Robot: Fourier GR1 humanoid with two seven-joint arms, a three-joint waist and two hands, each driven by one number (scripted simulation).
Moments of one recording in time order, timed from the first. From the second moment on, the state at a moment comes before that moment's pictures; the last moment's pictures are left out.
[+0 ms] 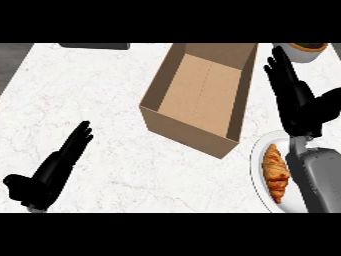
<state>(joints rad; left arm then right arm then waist) 0.04 0.48 -0.35 -1.55 0.38 0.09 -0.11 -0.38 -0.23 0.08 -1.51 -0.14 -0.21 0.15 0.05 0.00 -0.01</state>
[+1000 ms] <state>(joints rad) -0.04 0.65 -0.16 -1.36 0.16 0.36 0.00 -0.06 -0.70 0.01 -1.14 -0.03 0.37 -0.77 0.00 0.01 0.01</state>
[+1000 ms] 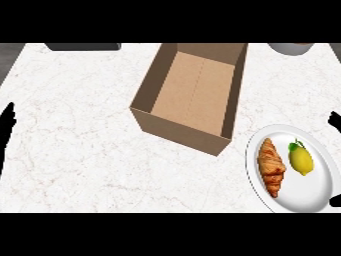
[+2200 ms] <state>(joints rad) -0.11 0.58 -0.12 -1.28 0.06 0.32 0.03 -0.45 -0.80 0.32 -0.81 0.68 0.31 -0.75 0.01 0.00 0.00</state>
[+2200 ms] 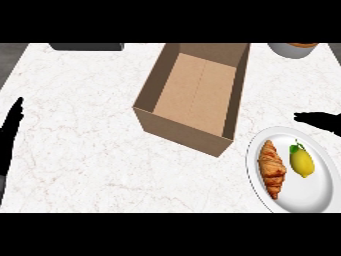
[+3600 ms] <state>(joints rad) -0.10 0.46 0.02 -1.31 -0.10 0.23 0.06 -0.32 -0.68 0.22 -1.06 0.86 0.41 -0.69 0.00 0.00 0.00</state>
